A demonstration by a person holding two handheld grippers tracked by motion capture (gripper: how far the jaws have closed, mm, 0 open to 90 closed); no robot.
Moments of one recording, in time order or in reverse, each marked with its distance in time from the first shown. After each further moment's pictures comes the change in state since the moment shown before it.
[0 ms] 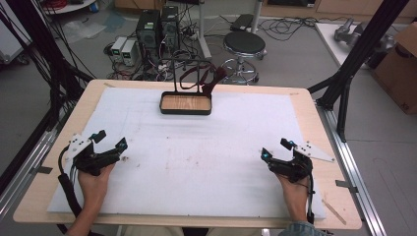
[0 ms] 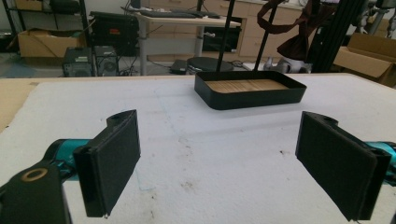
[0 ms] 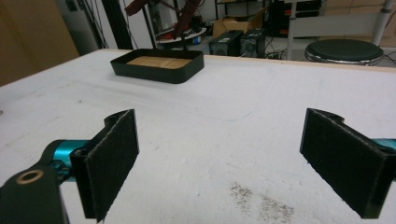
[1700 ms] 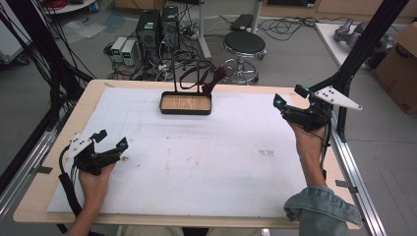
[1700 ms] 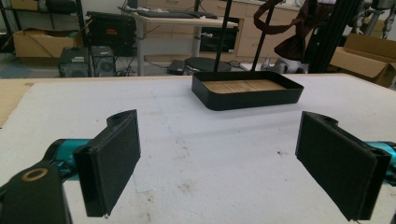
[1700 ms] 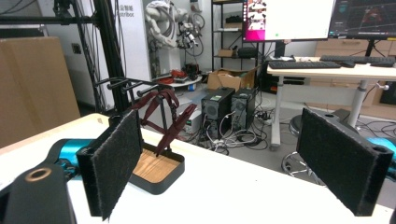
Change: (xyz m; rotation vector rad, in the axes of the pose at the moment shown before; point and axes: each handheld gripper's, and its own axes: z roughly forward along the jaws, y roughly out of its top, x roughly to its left) left arm 0.000 0.000 0.002 0.001 -0.015 -0.004; right arm -0.022 0.142 0.013 -0.183 -0.007 -0.077
